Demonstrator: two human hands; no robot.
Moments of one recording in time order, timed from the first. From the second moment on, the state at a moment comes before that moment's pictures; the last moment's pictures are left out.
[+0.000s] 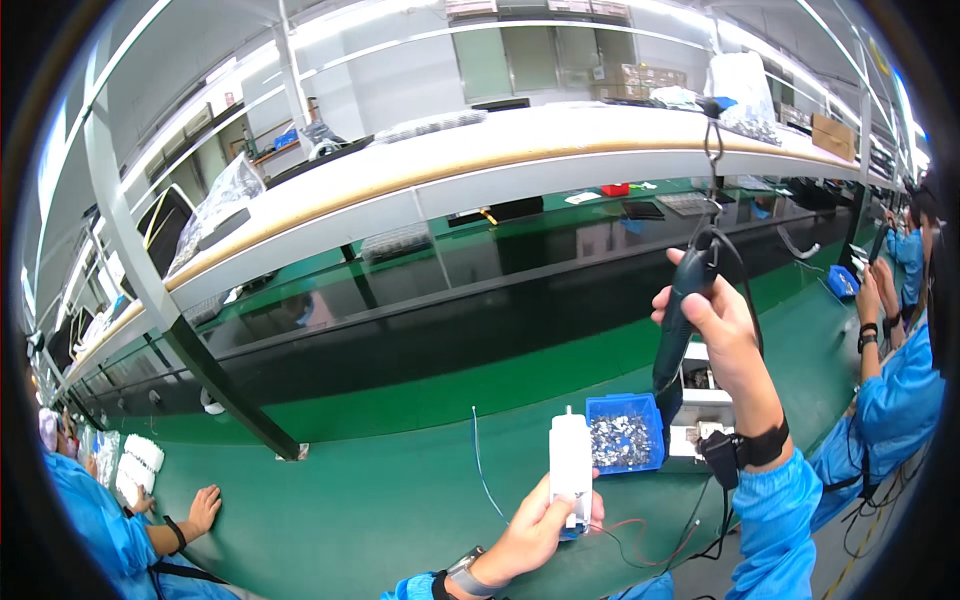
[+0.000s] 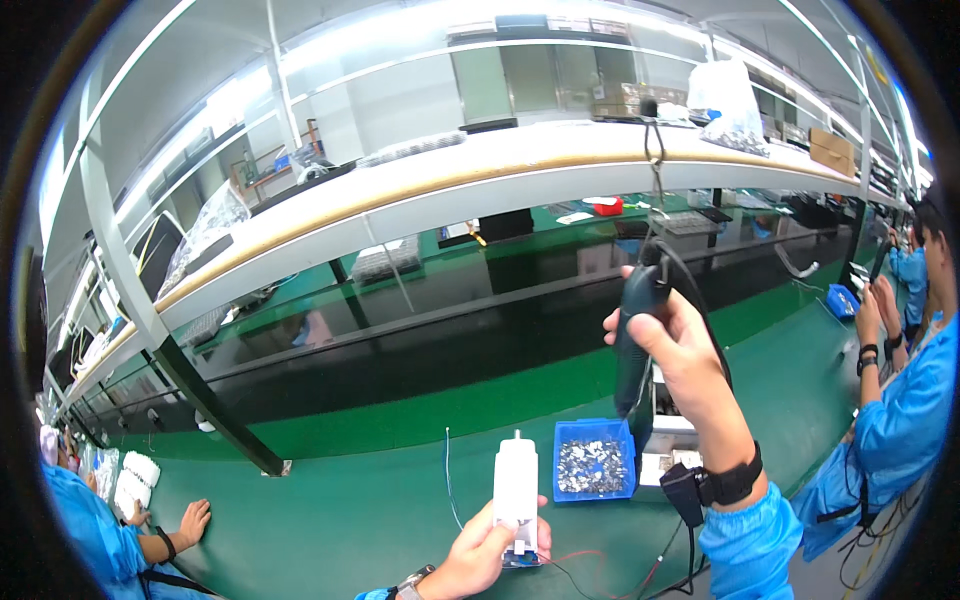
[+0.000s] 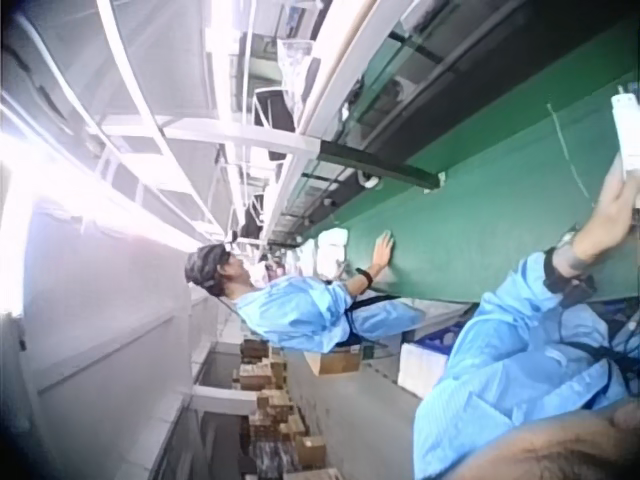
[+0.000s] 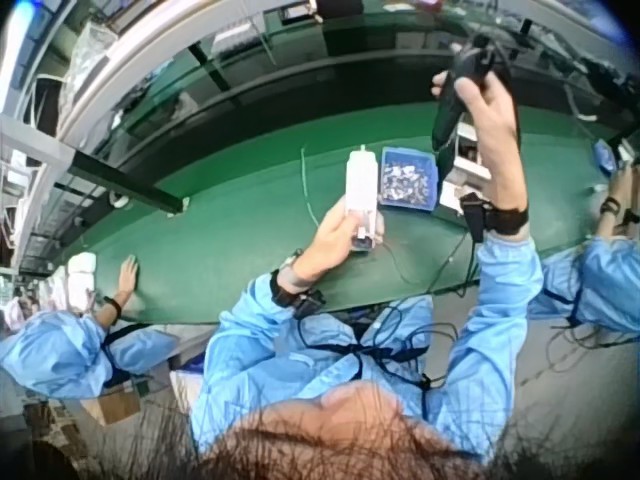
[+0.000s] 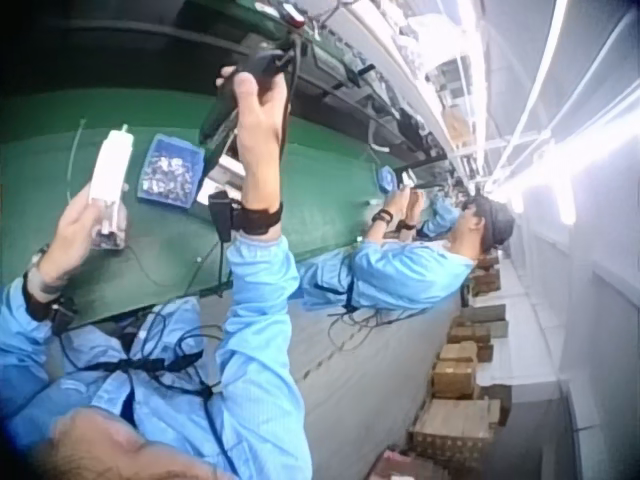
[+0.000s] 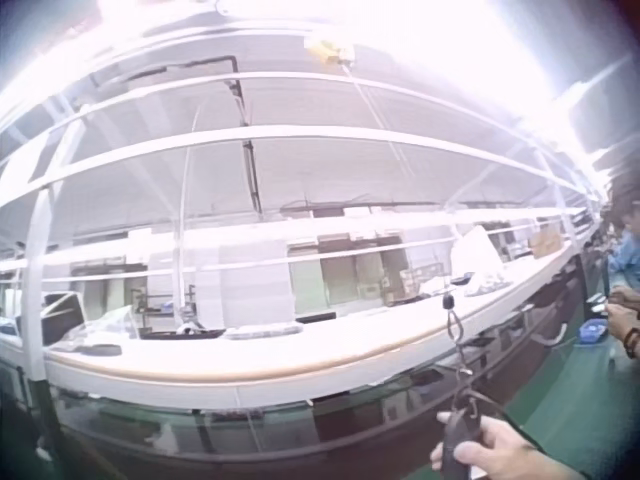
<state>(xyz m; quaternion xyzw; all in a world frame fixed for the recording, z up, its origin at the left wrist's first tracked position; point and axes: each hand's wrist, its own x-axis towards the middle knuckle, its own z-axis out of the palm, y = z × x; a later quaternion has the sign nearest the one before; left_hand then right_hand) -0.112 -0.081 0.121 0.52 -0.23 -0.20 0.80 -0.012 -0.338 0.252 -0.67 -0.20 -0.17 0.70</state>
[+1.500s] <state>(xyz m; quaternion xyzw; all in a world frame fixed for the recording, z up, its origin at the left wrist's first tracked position) -0.102 -0.088 0.133 0.53 -0.15 -0.26 0.79 -0.093 -0.251 0.283 -0.54 -0.34 -0.22 0.74</state>
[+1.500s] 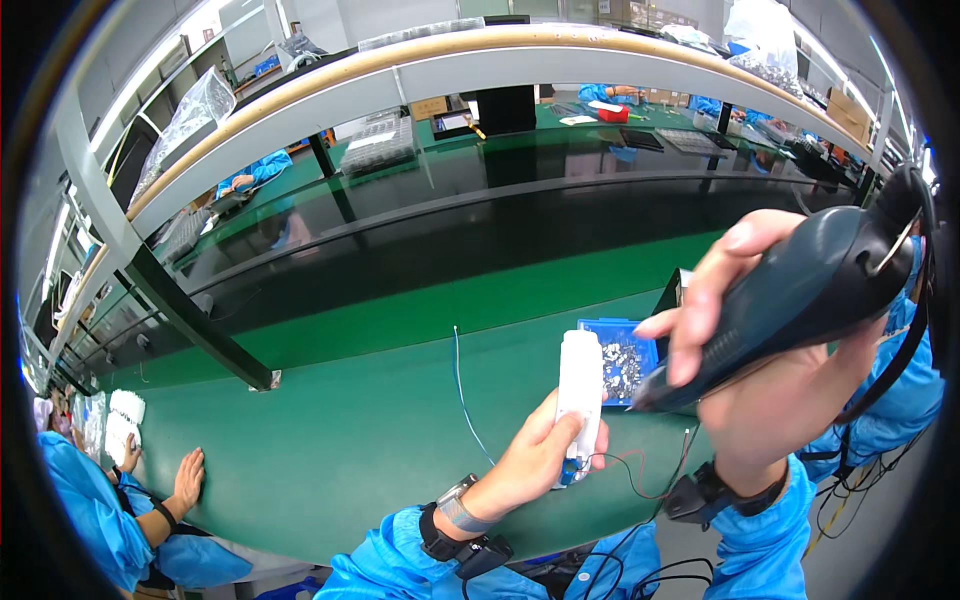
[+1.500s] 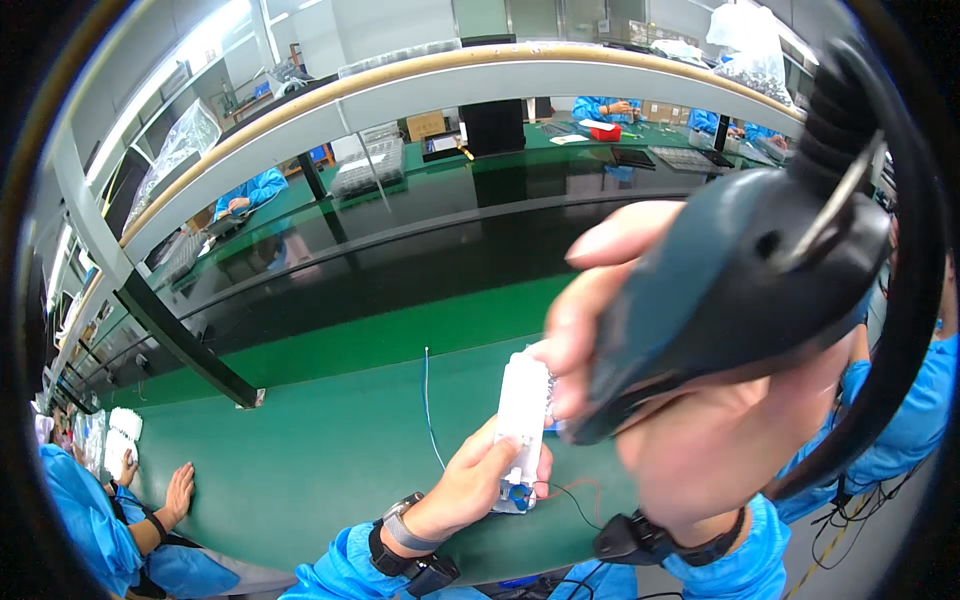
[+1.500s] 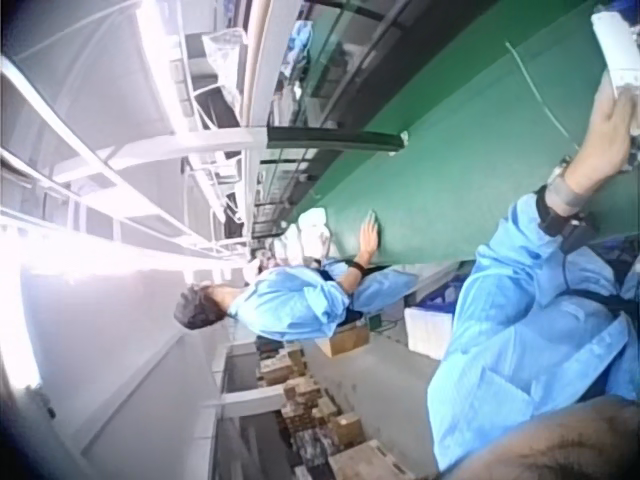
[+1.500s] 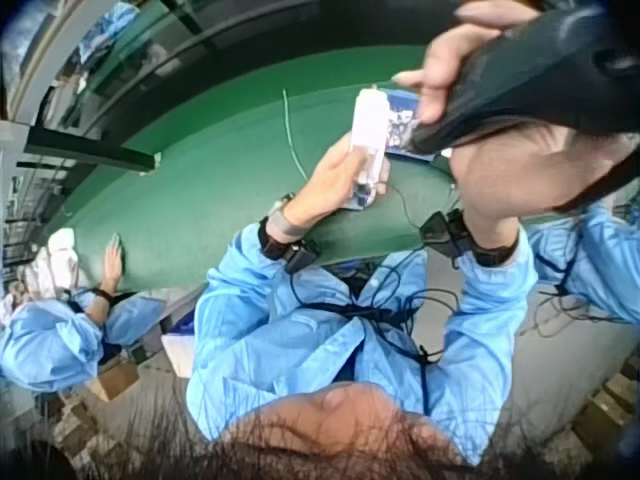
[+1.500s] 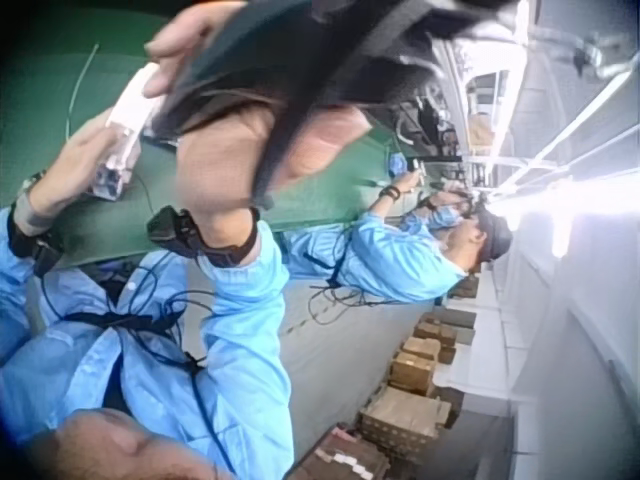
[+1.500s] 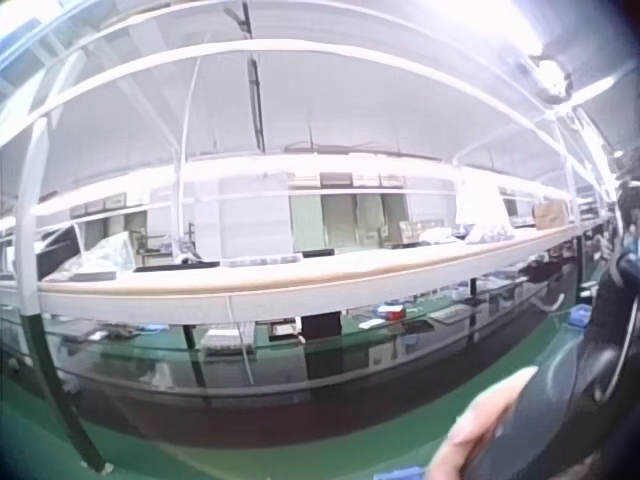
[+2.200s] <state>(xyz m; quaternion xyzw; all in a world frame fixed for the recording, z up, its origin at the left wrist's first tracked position) -0.103 -0.090 0.132 0.51 -0.15 -0.25 0.81 -0.087 -0.213 0.257 -0.46 -0.31 -0.17 0.82</state>
